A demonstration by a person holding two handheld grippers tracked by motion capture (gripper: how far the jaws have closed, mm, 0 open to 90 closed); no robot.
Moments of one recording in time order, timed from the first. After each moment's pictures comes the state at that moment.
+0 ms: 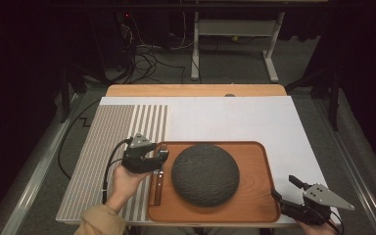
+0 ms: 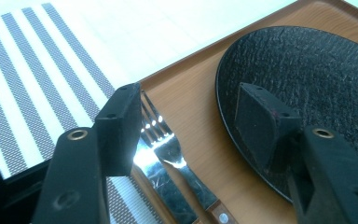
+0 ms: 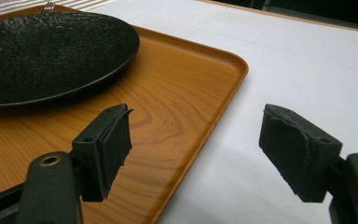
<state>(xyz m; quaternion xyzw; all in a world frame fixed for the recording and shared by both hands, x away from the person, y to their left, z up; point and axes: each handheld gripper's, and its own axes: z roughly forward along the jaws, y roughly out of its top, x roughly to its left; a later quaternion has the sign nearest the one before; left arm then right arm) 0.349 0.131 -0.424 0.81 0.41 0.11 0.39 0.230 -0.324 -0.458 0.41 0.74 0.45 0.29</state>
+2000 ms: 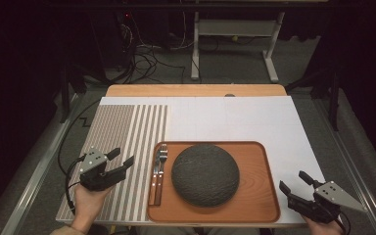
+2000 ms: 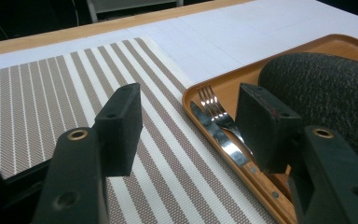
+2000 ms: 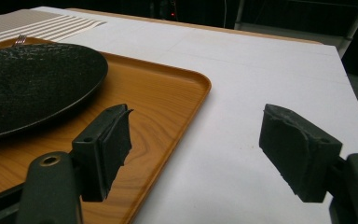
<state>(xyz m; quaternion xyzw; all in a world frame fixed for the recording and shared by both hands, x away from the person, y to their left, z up) 0.293 0.218 -0.411 0.75 0.43 0.21 0.46 0.233 -0.337 -0.454 0.43 0.70 0.47 0.31</state>
